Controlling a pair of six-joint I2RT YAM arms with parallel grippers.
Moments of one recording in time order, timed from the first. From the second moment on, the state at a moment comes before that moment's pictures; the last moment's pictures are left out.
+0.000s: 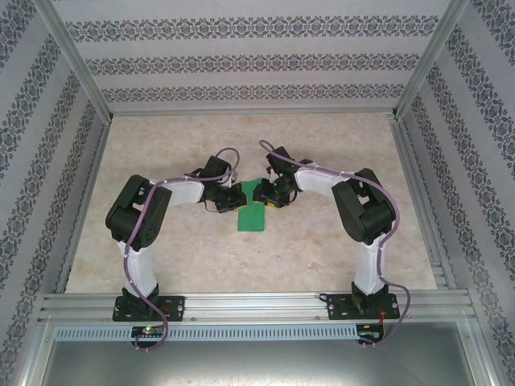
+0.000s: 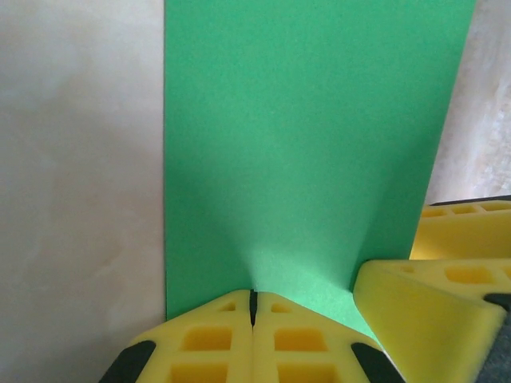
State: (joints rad) left arm -0.42 1.94 1.07 -0.21 0.52 -0.71; right arm 0.52 1.99 1.27 -0.48 -0.40 0.71
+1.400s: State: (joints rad) left arm -0.42 1.96 1.12 -0.28 0.52 -0.70; right arm 0.59 1.99 1.27 -0.39 -0.35 0.80
